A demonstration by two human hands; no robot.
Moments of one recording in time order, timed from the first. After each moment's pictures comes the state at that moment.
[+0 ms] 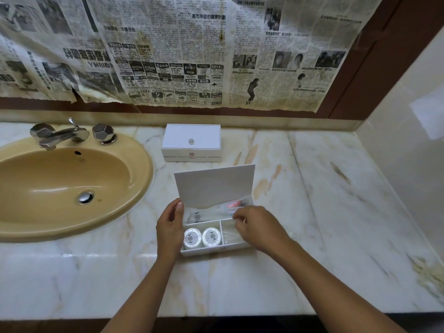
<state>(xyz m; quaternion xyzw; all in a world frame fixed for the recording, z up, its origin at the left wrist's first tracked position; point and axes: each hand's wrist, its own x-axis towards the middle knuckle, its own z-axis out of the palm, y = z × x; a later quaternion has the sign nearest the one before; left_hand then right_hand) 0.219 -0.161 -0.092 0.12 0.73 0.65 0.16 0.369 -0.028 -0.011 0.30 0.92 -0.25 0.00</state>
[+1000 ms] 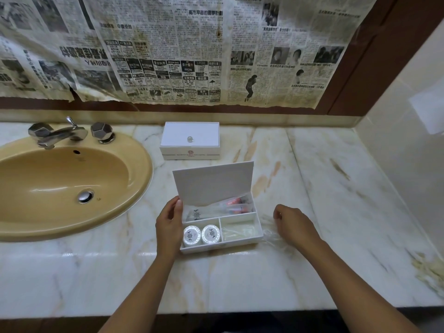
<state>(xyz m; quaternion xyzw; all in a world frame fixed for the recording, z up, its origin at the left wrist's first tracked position) 0.218 -0.162 -0.094 0.12 0.75 0.64 0.16 0.423 0.027 -0.048 0.46 0.87 -0.19 0.07</state>
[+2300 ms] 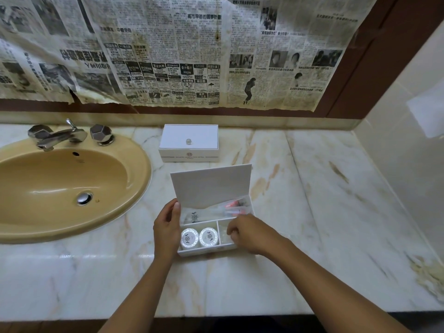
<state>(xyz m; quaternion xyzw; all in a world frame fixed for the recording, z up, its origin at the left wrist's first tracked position) 0.217 -0.162 -0.097 0.12 0.75 0.63 0.15 0.365 -0.026 -0.022 0.26 0.91 -0.29 0.15</state>
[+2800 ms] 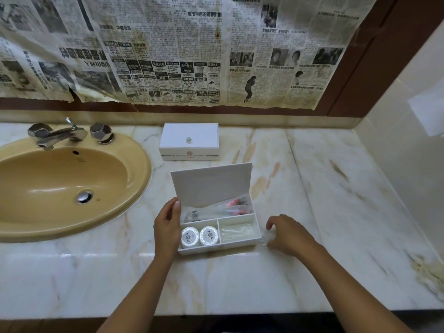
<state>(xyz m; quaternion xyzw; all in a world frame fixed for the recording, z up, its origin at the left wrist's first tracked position) 0.218 -0.162 -0.093 0.12 0.76 0.62 0.14 0.423 0.016 -0.039 0.41 0.87 -0.21 0.18</state>
